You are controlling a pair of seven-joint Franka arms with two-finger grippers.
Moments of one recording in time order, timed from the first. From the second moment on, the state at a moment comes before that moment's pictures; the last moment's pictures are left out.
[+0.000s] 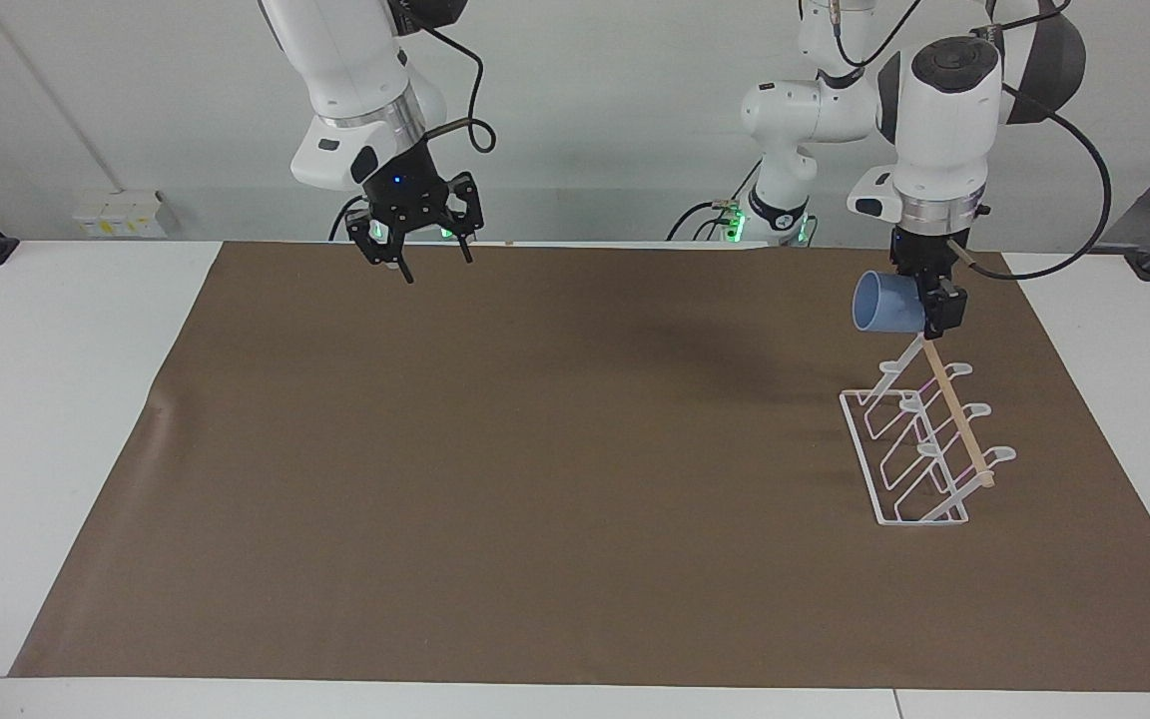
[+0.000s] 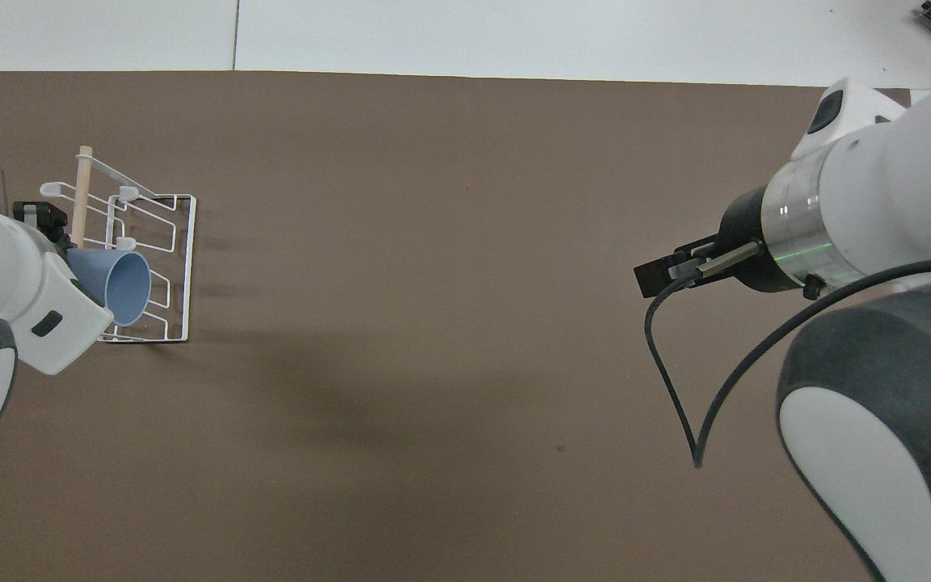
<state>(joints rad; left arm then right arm) -0.10 -0.15 -0.10 -1.96 0.38 1.88 1.26 -0.27 0.02 0.55 -1.55 0.11 1.63 -0.03</state>
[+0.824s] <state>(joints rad) -0.18 0.07 -0.12 -1.79 0.87 1.73 1.06 -0.43 -0.11 0.54 -1.81 0.11 1.70 -0.11</state>
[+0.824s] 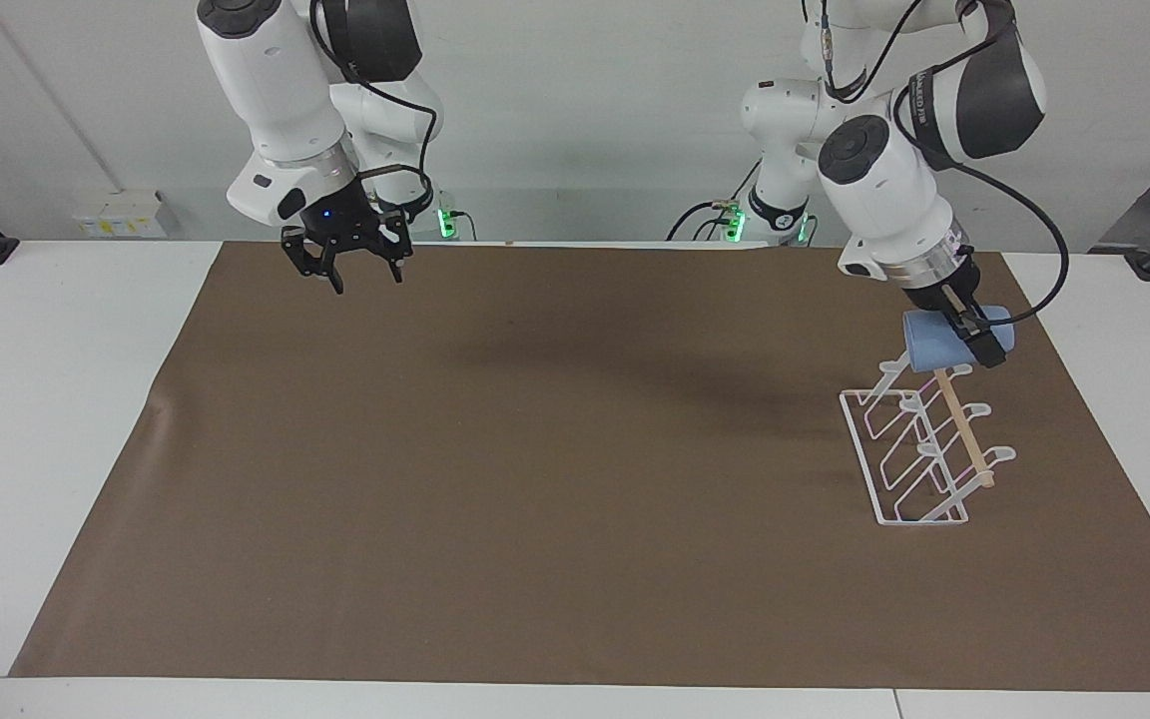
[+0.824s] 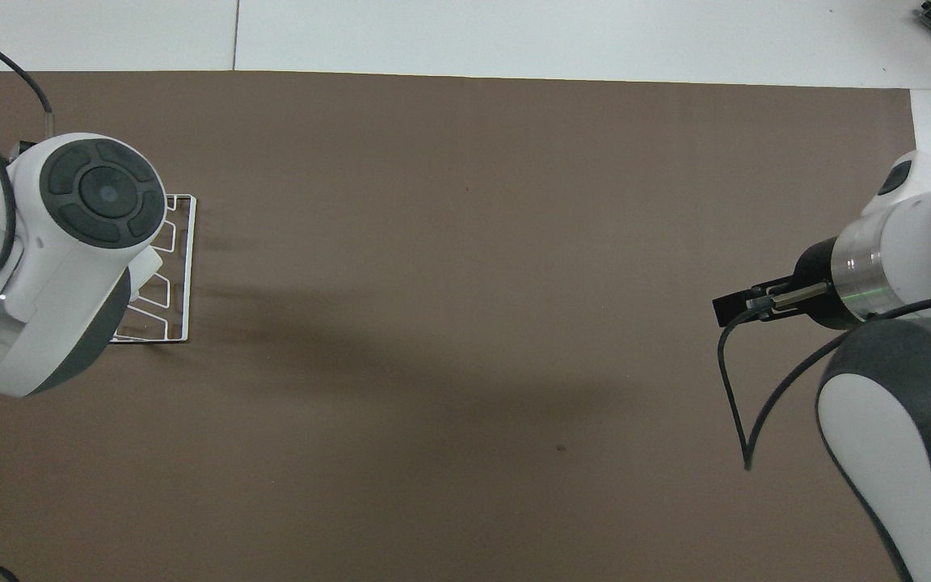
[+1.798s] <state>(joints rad) -0.27 0.28 -0.12 -1.77 1.27 1.60 0.71 -0.10 -0.13 0.17 -1.86 0.09 1.74 -0.11</state>
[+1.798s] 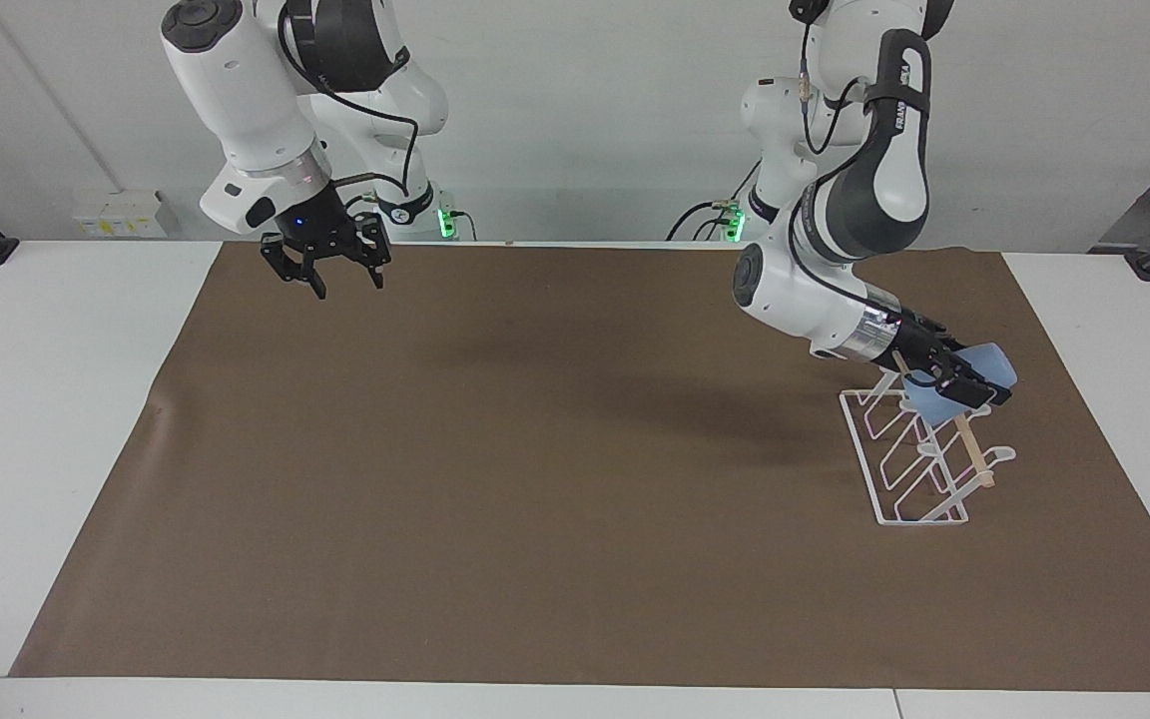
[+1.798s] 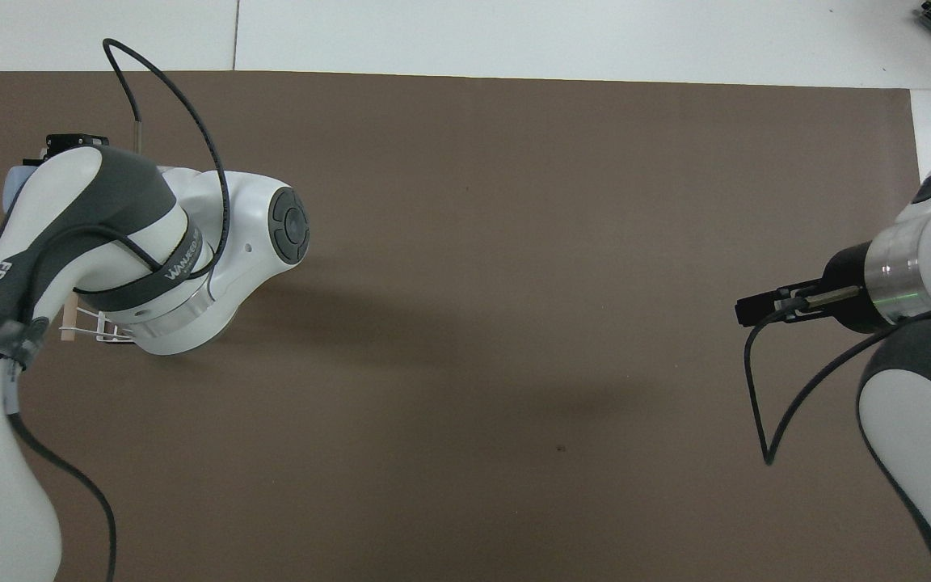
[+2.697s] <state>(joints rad) -0.27 0.39 -0.11 -1.74 1.40 1.59 0.59 -0.07 -0.10 0.12 -1.71 0.04 1.59 -0.09</state>
